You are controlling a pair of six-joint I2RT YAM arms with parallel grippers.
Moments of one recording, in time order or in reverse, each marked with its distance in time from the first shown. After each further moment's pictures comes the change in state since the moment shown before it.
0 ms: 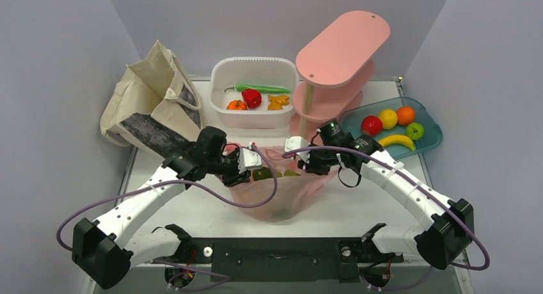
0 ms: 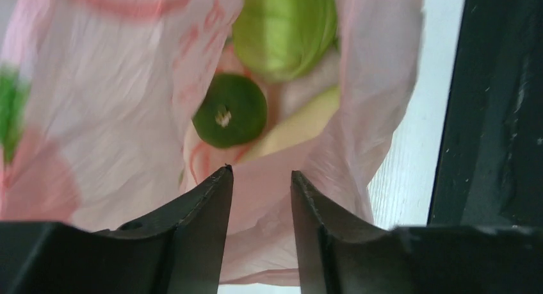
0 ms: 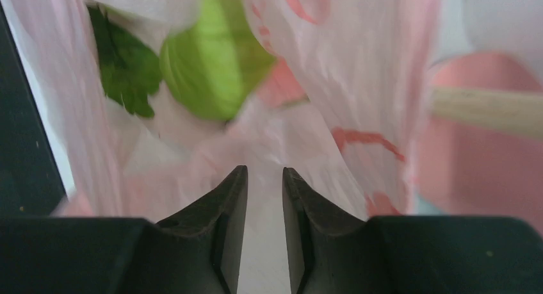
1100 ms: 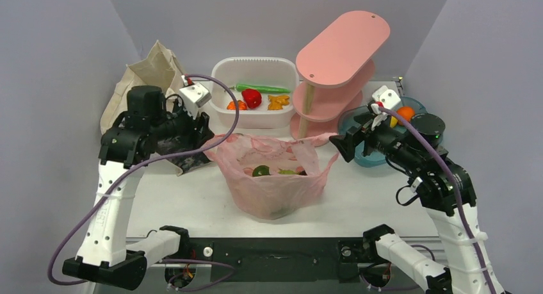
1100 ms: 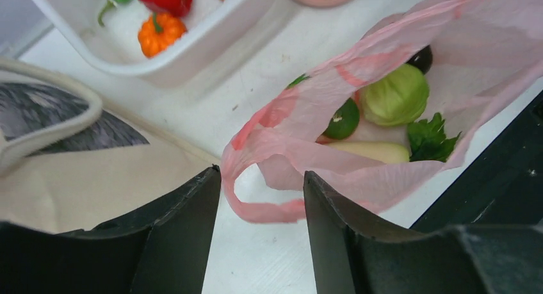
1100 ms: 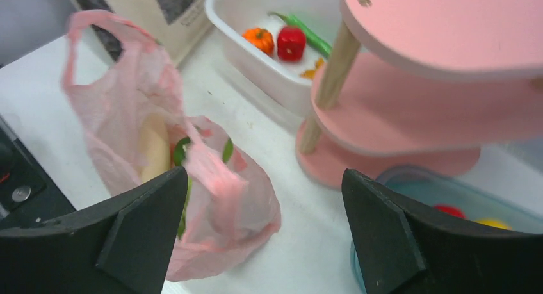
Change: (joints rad) left arm 0.406 0.039 0.557 -0.406 -0.120 -0.305; right arm -0.301 -0.398 0.238 0.029 0.057 0.651
